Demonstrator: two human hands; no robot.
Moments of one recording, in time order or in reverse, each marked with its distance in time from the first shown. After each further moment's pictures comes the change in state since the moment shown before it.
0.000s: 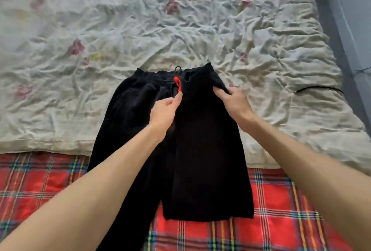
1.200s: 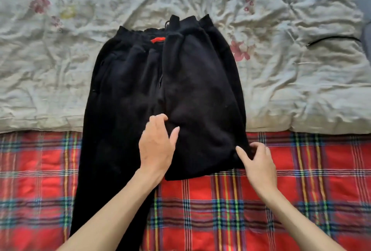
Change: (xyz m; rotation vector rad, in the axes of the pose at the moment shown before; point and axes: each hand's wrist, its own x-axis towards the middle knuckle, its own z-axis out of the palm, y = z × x) left_hand -0.078 -0.139 0.015 0.765 0.281 0.449; right_hand -0.162 0.187 0.020 -0.466 0.202 0.368
